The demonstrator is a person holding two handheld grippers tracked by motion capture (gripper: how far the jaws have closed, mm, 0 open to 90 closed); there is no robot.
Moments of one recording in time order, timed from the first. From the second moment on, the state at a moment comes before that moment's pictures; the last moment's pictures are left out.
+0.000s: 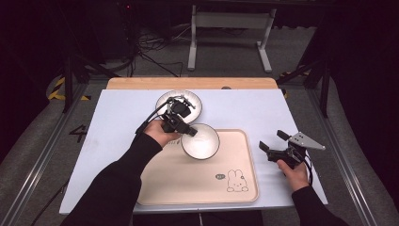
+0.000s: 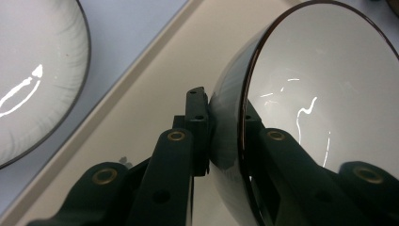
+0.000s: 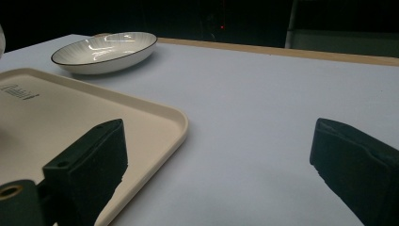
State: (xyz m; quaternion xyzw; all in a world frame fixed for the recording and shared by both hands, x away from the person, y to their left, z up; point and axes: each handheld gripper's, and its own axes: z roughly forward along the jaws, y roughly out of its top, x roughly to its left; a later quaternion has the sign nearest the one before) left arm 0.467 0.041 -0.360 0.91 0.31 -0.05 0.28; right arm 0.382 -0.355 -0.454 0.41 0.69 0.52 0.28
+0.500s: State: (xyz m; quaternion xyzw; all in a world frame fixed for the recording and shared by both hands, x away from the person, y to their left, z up) left arm 0.460 0.025 -0.378 0.93 0.27 -0.06 0.23; right arm 0.382 -0.356 -0.454 0.41 0.69 0.53 0.28
